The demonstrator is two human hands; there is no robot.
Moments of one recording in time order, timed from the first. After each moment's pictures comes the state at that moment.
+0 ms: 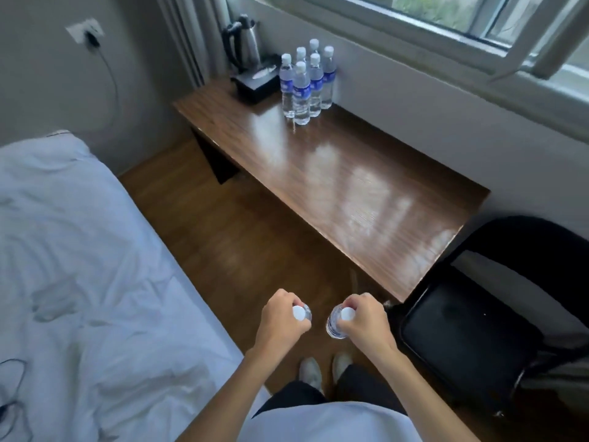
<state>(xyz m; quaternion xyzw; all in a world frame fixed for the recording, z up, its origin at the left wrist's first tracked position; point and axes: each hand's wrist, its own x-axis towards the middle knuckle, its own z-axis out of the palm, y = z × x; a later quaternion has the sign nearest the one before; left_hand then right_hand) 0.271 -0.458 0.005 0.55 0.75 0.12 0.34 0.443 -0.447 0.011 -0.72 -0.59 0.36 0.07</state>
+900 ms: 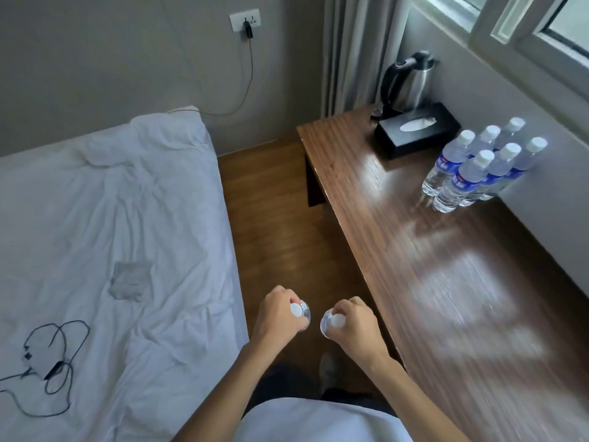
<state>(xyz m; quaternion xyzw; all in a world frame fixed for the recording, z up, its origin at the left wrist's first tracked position) 0.045 -0.210 0.007 0.36 0.87 0.13 0.30 0.194 -0.146 0.015 -0.54 -0.75 0.39 -0.02</state>
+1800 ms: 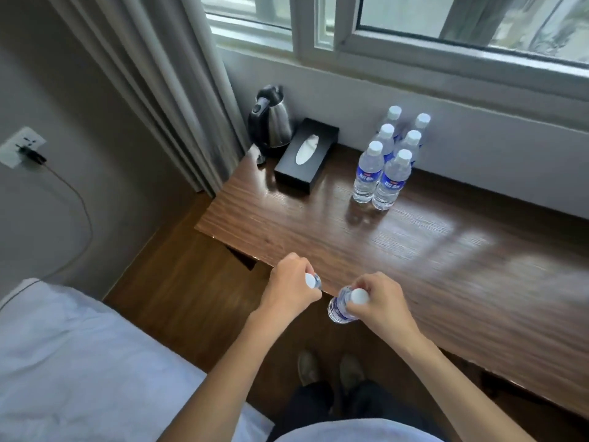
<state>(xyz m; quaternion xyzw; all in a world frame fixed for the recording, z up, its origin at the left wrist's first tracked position) -0.100 0.111 0.068 0.74 0.60 0.02 0.30 0.066 0.036 0.059 -0.77 -0.51 0.35 0.16</state>
